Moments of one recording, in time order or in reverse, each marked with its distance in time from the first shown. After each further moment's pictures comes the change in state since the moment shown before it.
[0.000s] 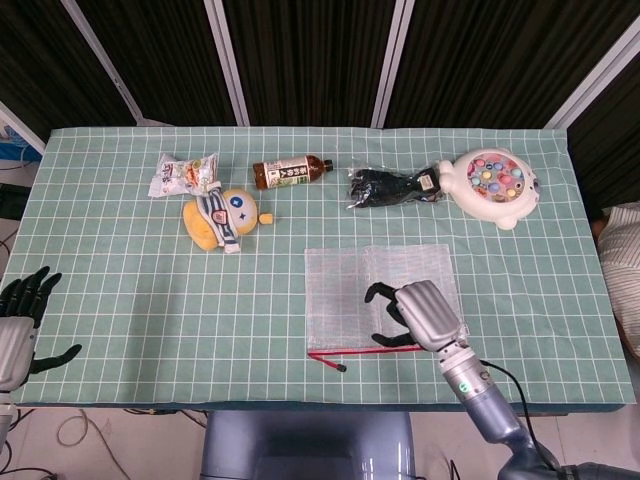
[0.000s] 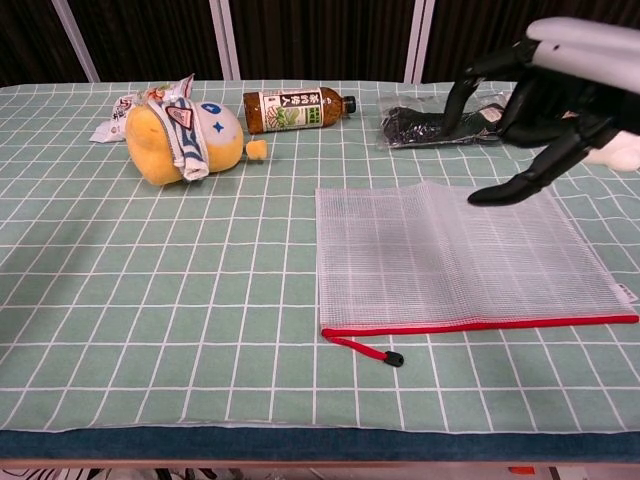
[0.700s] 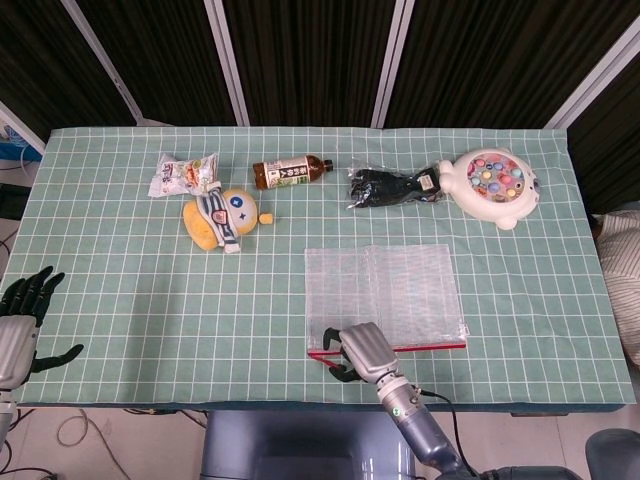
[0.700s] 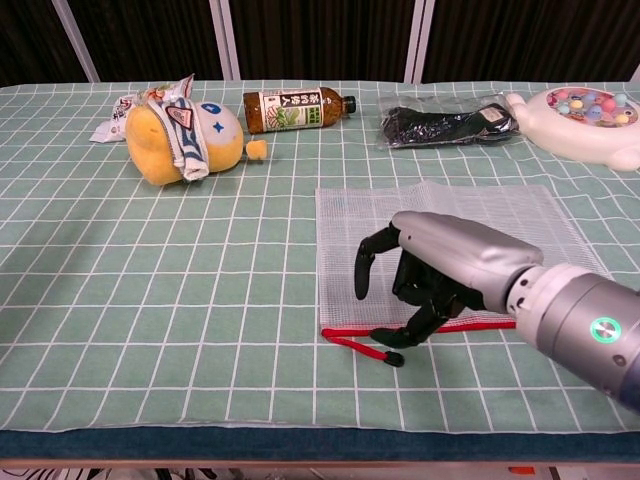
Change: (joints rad) left arm -0.009 0.007 0.002 0.003 -0.002 -0.020 -0.029; right arm 0.047 -0.376 -0.113 0.159 0.243 0.010 -0.299
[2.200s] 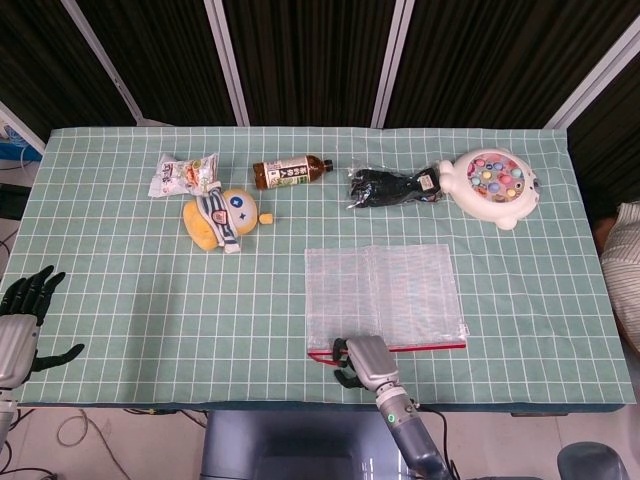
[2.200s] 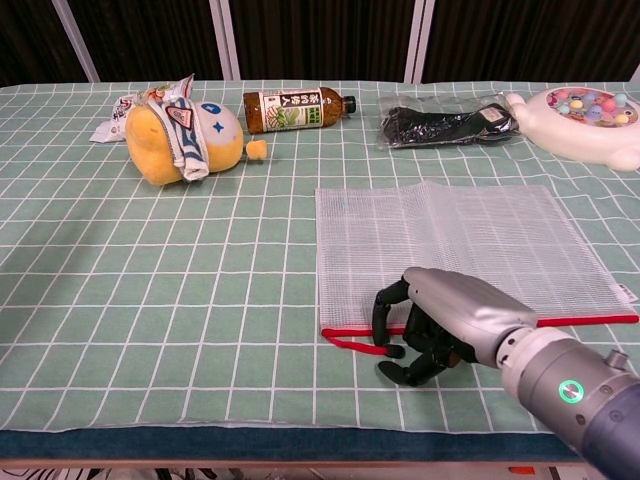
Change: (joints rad) left arm -0.005 0.000 -0.001 -0.003 -0.008 -0.007 -0.001; right arm -0.058 -0.136 -0.033 0.160 0.052 0.028 0.026
